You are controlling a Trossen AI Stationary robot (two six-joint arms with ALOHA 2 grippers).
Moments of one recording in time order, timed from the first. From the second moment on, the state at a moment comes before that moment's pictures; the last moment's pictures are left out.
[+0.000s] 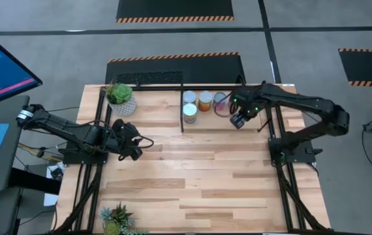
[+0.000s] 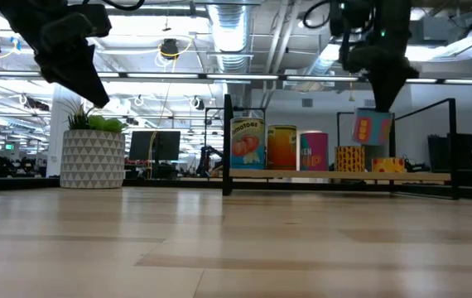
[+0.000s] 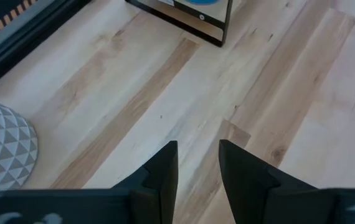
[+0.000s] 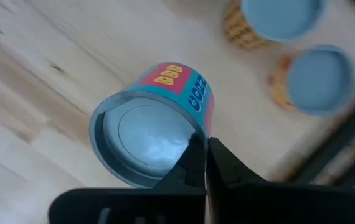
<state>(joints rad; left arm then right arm) -0.29 0.95 0.70 -0.80 -0.60 -0.75 -0.39 1.31 1.17 -1.24 0.14 0.46</state>
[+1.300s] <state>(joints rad) -0.29 0.95 0.70 -0.80 -0.61 -0.74 -0.62 1.49 1.11 -1.08 0.11 0.26</state>
